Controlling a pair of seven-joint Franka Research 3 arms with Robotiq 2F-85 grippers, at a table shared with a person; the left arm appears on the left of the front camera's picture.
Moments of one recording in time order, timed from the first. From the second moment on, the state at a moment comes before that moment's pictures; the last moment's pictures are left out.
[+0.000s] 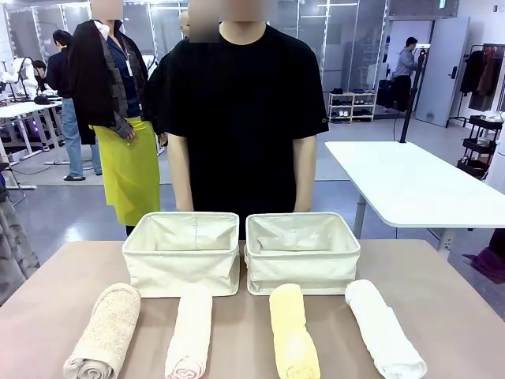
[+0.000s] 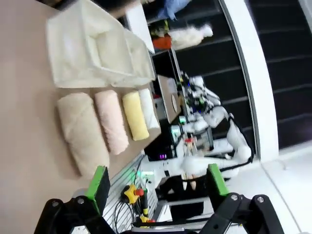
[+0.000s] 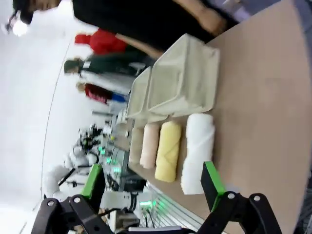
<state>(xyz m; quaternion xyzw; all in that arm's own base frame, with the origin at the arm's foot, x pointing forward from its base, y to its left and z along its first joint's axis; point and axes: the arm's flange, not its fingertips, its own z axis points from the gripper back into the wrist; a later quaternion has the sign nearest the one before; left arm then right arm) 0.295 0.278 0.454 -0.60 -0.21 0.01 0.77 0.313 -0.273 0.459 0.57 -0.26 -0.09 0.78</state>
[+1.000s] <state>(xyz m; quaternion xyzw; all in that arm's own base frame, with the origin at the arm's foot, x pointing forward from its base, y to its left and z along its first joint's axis) 0.268 0.323 0.462 -0.59 -0.26 0.05 0.76 0.286 -0.306 0.472 0.54 -0.29 -0.12 0.78</state>
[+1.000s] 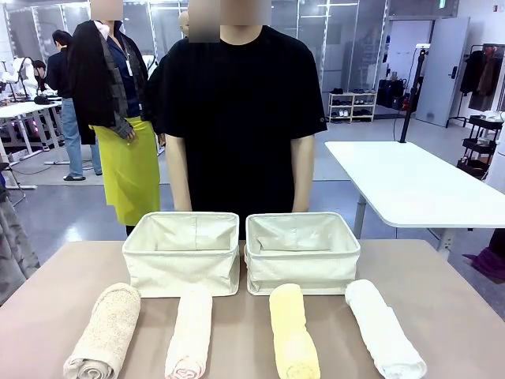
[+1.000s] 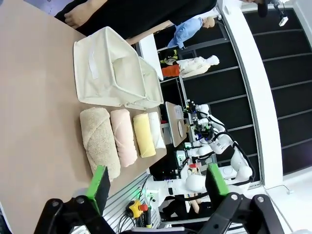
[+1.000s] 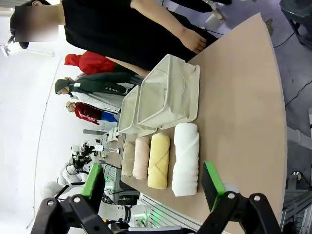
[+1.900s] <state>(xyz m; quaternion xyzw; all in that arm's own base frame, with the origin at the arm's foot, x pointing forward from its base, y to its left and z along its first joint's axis) 0.267 0.324 0.462 -0.59 -0.26 0.06 0.76 0.285 -0.306 0.472 0.54 -0.29 -0.12 0.78</state>
